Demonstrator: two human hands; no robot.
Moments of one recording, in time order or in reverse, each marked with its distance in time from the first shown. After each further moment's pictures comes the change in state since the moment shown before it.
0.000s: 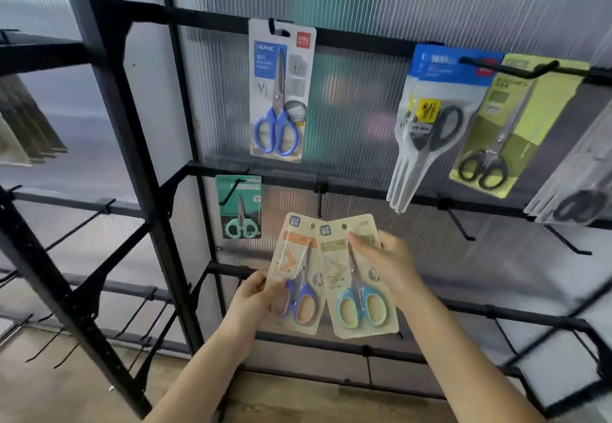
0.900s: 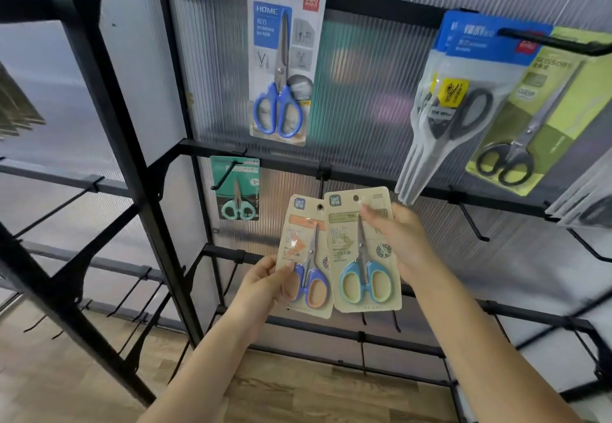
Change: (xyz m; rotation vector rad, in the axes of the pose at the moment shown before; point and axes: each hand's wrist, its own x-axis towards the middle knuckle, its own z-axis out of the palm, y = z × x) left_hand 0.025 -0.008 0.017 -0.221 -0.082 -0.063; right_hand 0.036 -0.012 -0.009 0.022 -0.040 -0.010
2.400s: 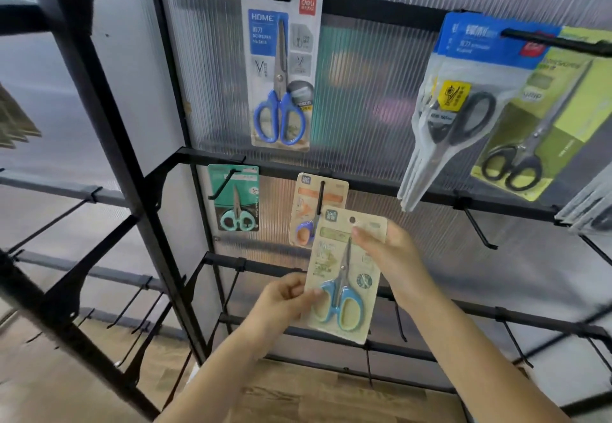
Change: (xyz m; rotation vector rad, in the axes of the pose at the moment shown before) left_hand -0.001 -0.002 0.016 0.249 -0.170 0.010; right_hand -0.016 0.007 0.011 -0.041 -0.029 0.012
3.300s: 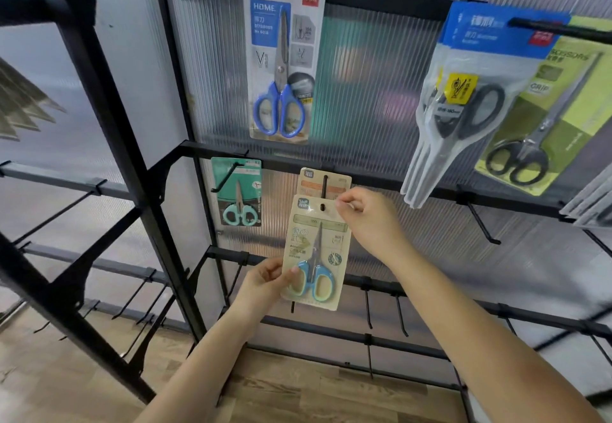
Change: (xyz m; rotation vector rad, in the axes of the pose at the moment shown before) left_hand 0.014 -0.013 -0.028 -0.068 0.147 0.063; right_hand 0.039 -0.013 0.018 -0.695 0.016 -0.343
